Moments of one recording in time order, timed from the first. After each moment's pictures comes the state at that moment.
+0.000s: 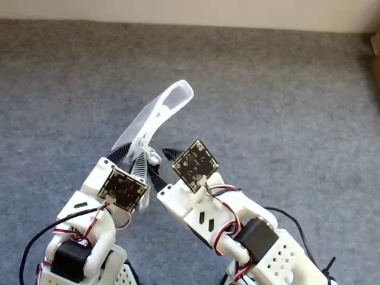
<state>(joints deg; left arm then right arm) 13.0 -104.0 75.1 56.2 -15.3 -49.0 -70.0 59.5 40.8 4.7</state>
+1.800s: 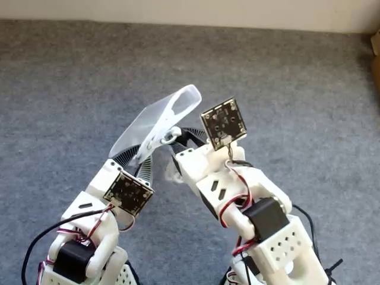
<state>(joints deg) 13.6 -104.0 75.7 56.7 -15.3 -33.7 -62.2 43.7 48.6 -0.4</state>
